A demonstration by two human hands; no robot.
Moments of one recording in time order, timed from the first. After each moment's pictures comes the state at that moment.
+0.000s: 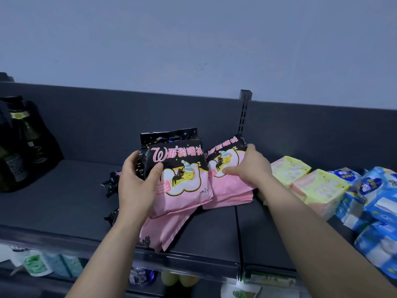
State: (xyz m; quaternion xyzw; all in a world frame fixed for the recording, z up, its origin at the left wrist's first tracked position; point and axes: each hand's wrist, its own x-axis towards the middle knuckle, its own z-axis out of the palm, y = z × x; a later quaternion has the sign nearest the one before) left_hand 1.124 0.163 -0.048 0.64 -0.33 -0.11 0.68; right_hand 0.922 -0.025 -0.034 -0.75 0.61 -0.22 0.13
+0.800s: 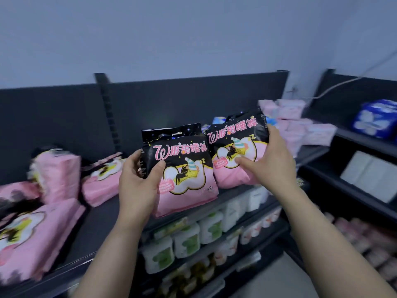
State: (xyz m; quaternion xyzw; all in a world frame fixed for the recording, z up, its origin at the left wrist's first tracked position) left_hand 0.925 0.150 -0.054 0.44 -0.49 -0.40 0.64; right_hand 0.659 0.173 -0.024 -0.54 0.72 -0.43 -0.05
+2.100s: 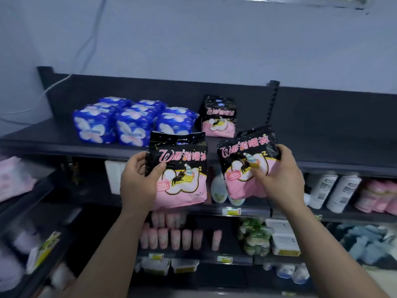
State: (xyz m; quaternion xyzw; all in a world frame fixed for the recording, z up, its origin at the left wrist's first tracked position) left_hand 0.161 0.285 -0.056 0.13 -0.65 -0.63 0.40; right_hand 0.067 0.561 -0.040 -0.08 0.89 -0.37 -0.26
